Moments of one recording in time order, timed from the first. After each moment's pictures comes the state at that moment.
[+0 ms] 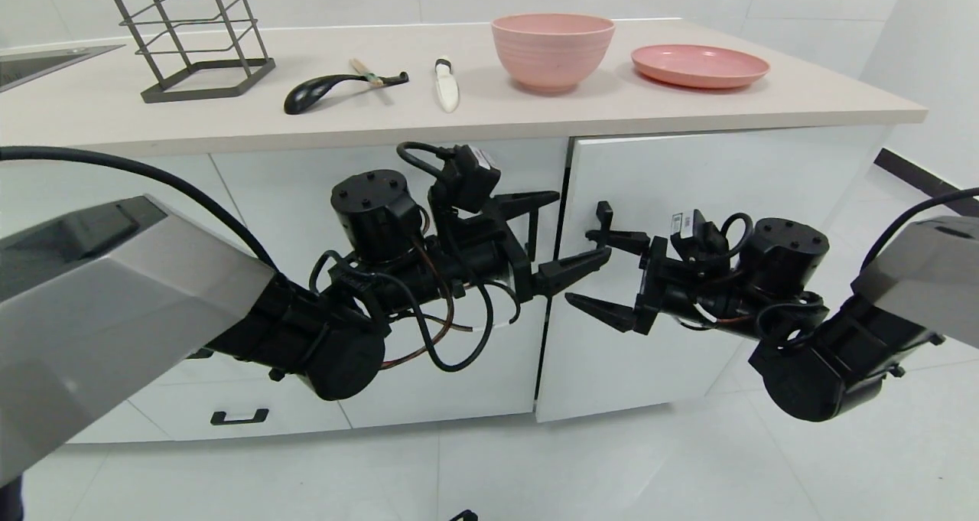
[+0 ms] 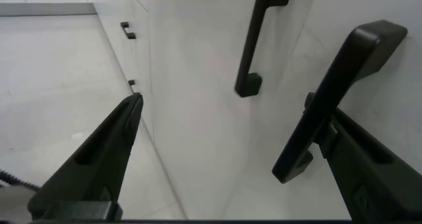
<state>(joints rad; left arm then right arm) -0.65 2.10 -1.09 -1.22 -0.64 0.01 0.32 2.16 -0.75 -1.46 0.87 -0.20</state>
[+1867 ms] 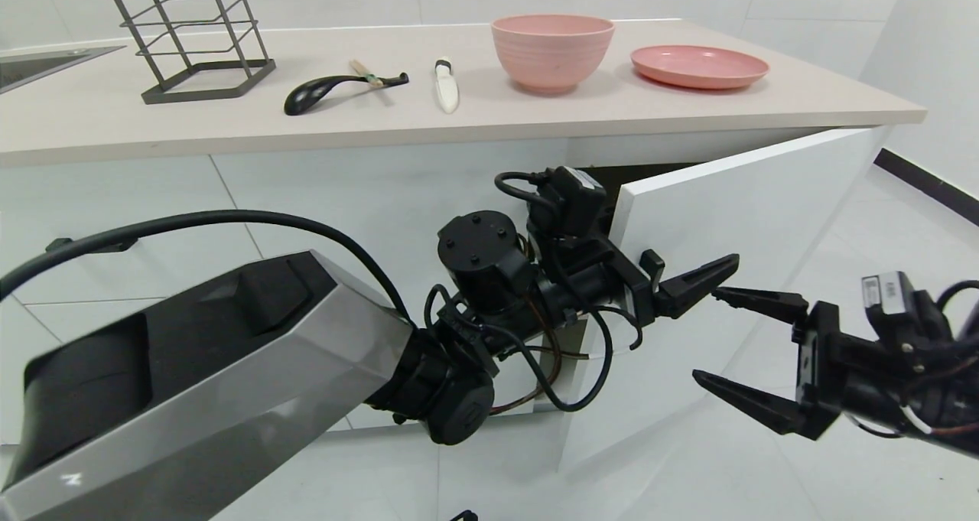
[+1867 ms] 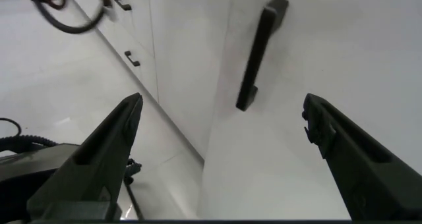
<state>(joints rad) -0.87 2.29 -1.29 -1.38 -0.47 -0.14 0.13 1.70 -0.15 -1.44 0.87 -0.28</state>
